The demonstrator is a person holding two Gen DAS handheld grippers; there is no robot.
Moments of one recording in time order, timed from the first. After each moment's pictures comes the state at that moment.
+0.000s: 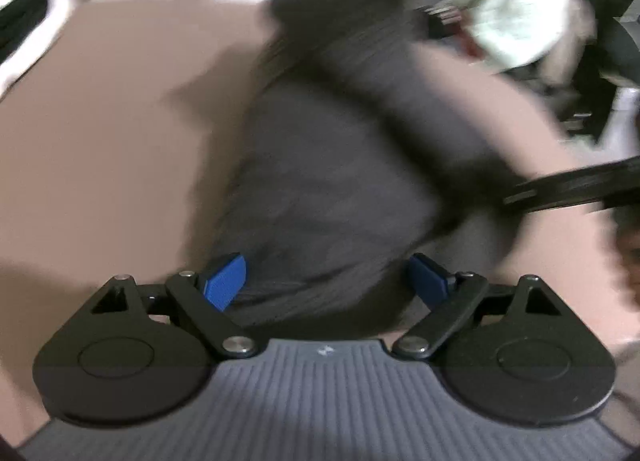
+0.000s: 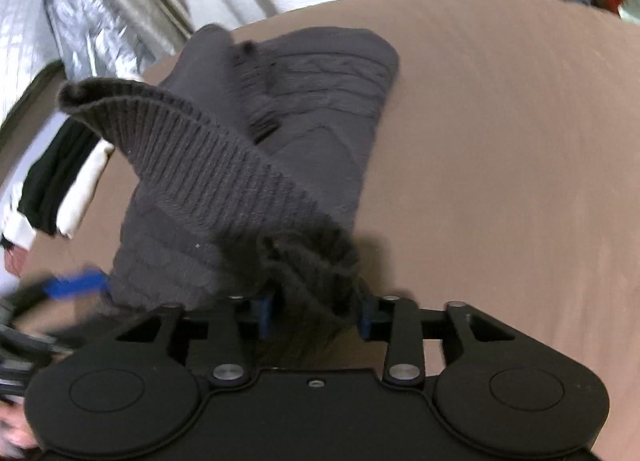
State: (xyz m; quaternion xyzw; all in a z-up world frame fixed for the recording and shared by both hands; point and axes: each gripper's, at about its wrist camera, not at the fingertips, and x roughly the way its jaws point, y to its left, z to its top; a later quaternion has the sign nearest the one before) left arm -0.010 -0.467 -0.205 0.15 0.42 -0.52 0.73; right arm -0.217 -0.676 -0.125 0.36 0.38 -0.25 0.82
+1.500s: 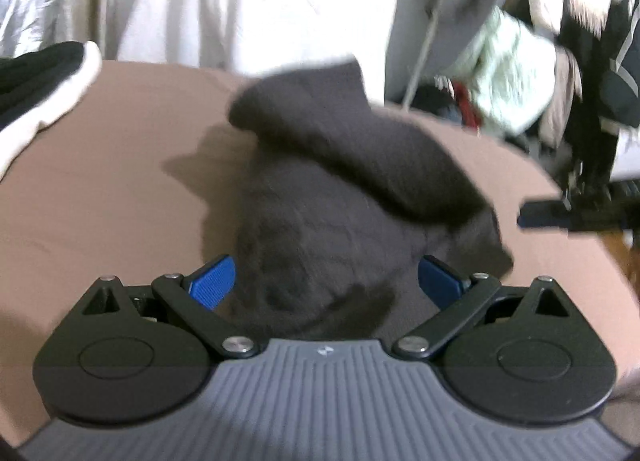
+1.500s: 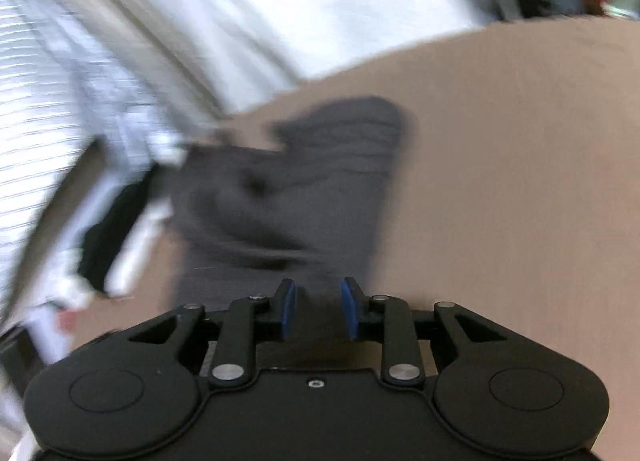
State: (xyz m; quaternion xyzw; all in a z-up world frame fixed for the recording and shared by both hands) left arm 0.000 -0.431 -0.167 0.04 0.31 -0.57 0.76; right arm -0.234 -0.666 -0.099 0.38 0.23 -0.16 0.88
